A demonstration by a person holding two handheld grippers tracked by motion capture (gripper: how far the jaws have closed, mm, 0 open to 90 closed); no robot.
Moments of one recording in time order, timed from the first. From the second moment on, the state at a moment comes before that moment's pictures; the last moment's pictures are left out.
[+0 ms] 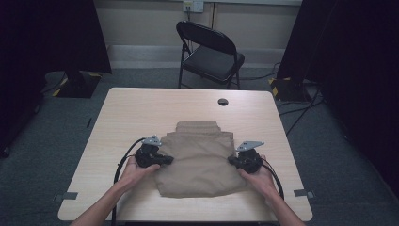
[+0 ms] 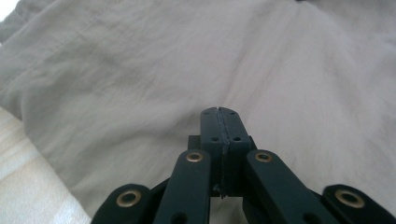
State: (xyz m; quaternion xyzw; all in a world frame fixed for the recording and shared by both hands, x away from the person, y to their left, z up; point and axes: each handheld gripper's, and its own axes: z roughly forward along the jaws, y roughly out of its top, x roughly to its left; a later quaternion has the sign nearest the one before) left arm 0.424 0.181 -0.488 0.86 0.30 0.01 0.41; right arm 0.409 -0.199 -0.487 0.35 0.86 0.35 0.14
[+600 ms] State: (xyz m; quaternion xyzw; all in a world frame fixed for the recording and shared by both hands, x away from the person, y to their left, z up) left arm 0.430 0.180 -0.491 0.86 0.32 0.02 0.40; right arm 0.333 -0.199 -0.464 0.24 0.88 0.41 0.07
